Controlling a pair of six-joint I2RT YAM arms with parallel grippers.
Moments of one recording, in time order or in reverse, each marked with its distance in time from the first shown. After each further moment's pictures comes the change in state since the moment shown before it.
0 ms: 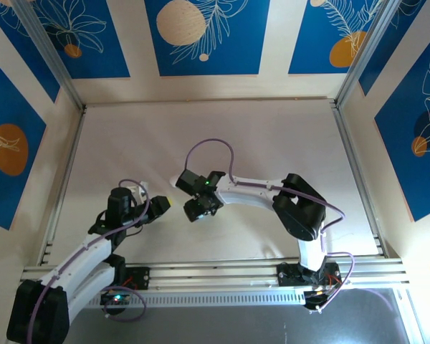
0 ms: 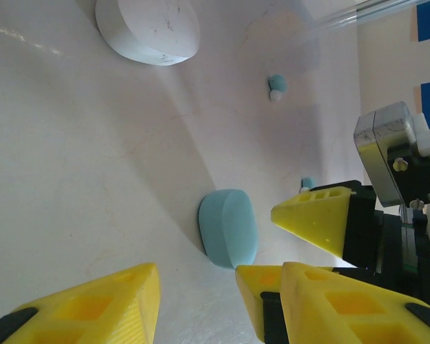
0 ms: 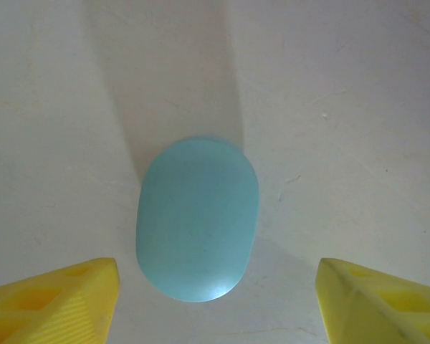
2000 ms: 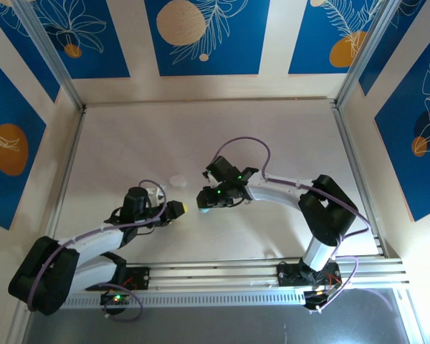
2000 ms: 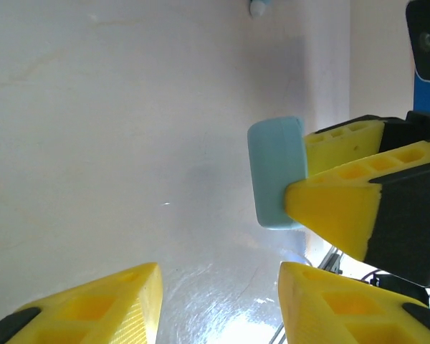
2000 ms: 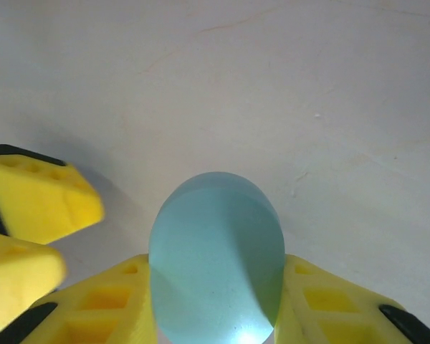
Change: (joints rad) left arm -0.180 0.309 -0.011 0.319 0.070 -0.082; right arm -0.206 -0.219 -0.313 0.371 -0.418 0.172
